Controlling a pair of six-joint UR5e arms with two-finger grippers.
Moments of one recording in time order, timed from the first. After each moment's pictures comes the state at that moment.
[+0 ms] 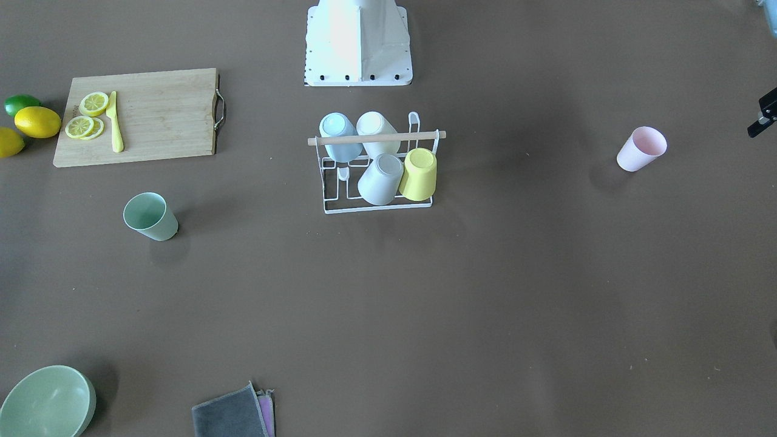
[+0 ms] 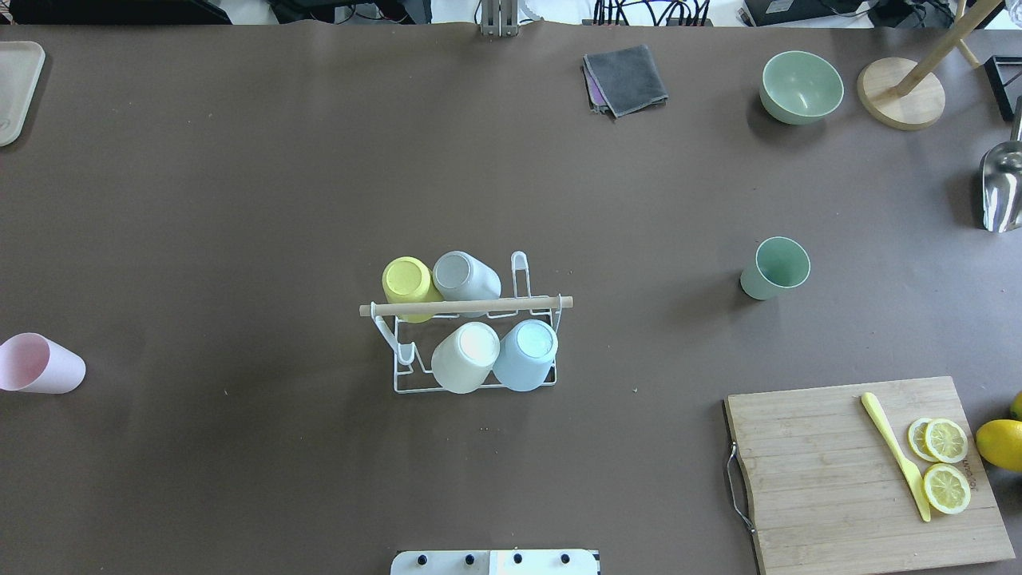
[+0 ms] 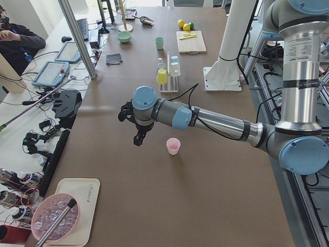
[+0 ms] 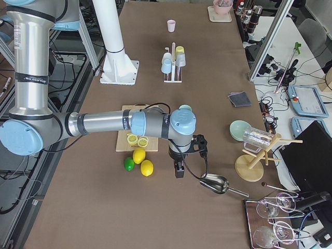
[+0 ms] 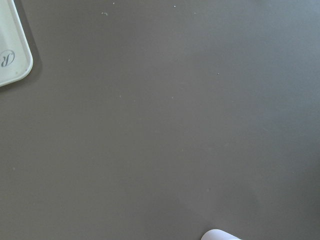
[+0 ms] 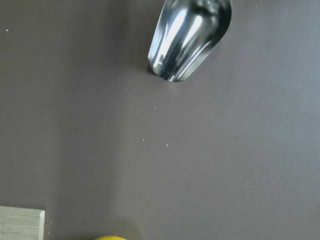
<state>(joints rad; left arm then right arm) -1.46 -1.53 -1.88 -1.66 -2.47 0.06 1.61 -1.67 1.80 -1.75 2.29 -0.23</state>
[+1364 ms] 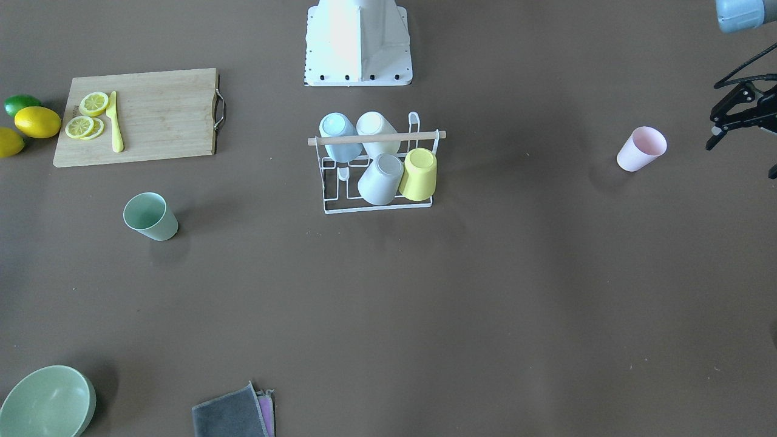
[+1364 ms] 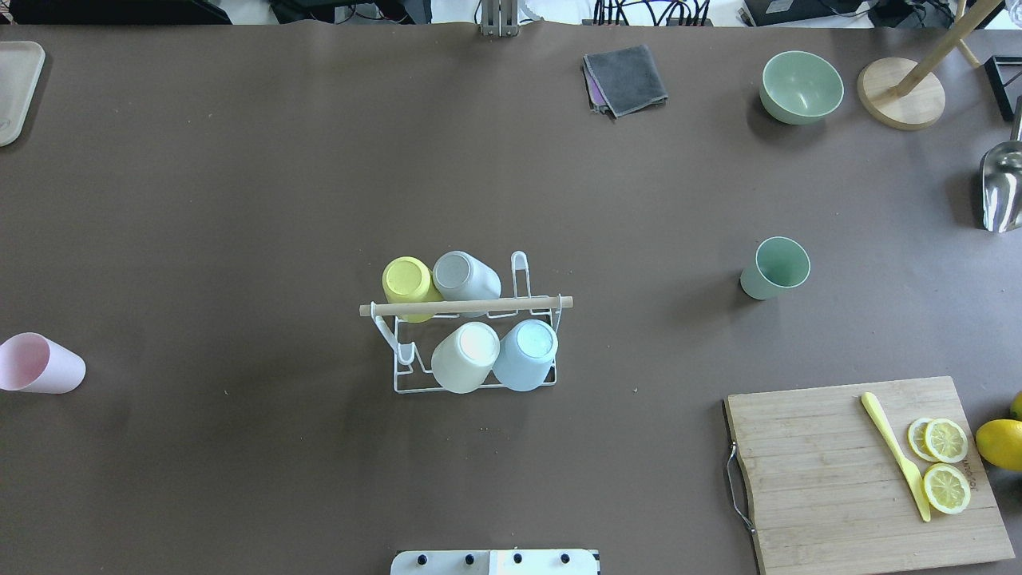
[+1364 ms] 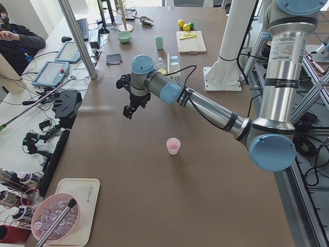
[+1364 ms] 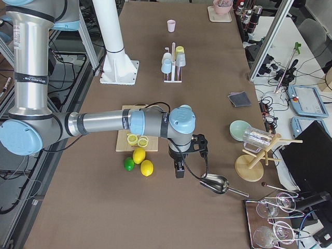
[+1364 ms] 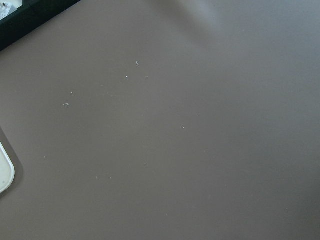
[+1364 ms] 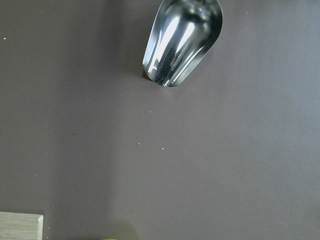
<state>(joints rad) -1.31 -1.66 -1.98 -1.65 -2.30 0.11 1.62 -1.66 1.81 -1.75 2.28 -0.21</state>
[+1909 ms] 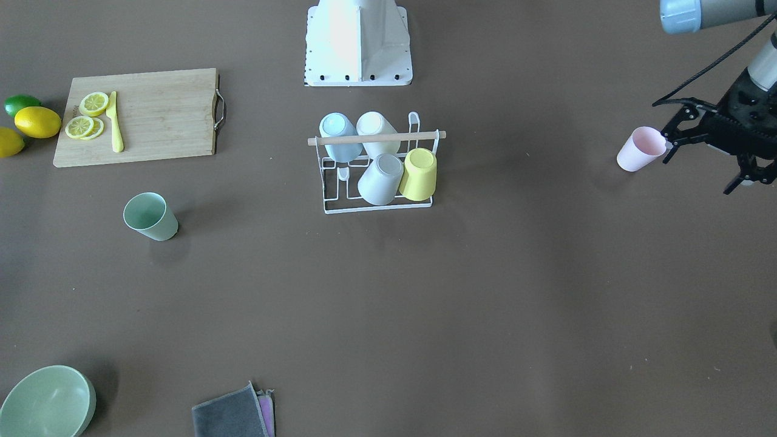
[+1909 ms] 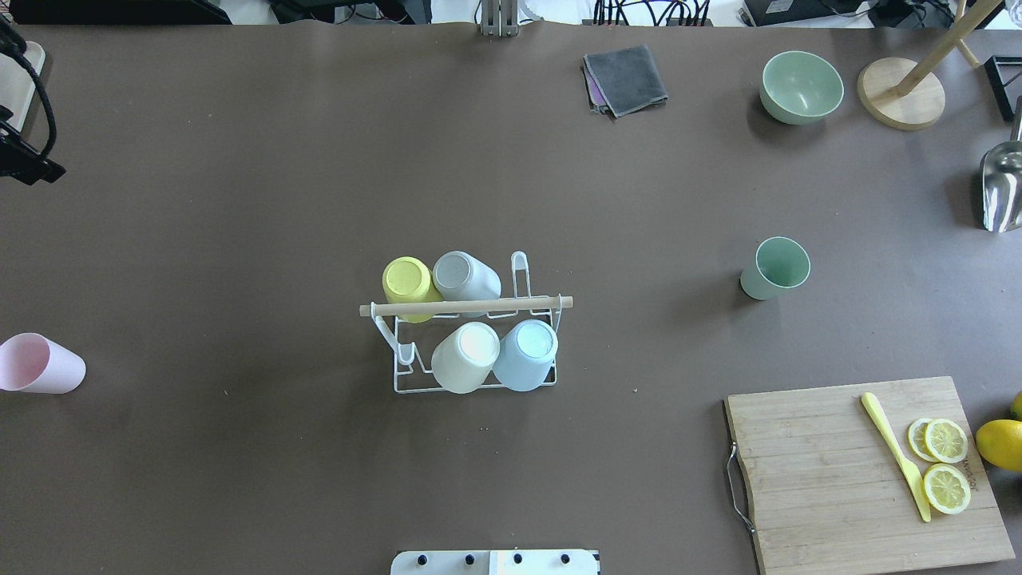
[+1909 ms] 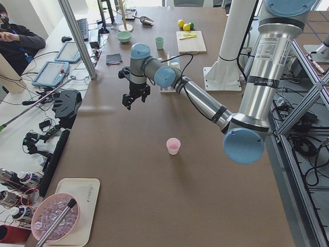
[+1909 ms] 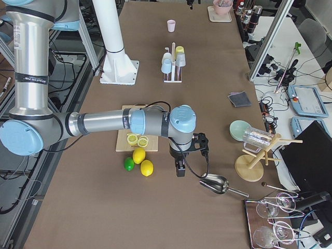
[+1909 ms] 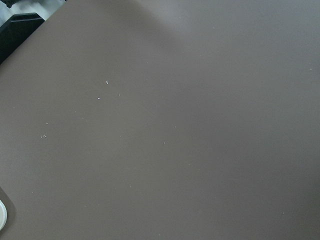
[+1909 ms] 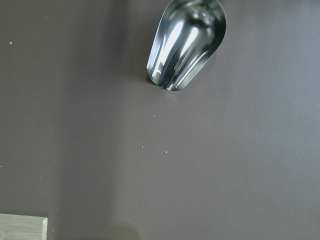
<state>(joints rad) -1.16 -1.80 -2.00 -1.42 -2.10 0.17 1.62 -1.66 1.81 -1.75 2.29 -0.21</state>
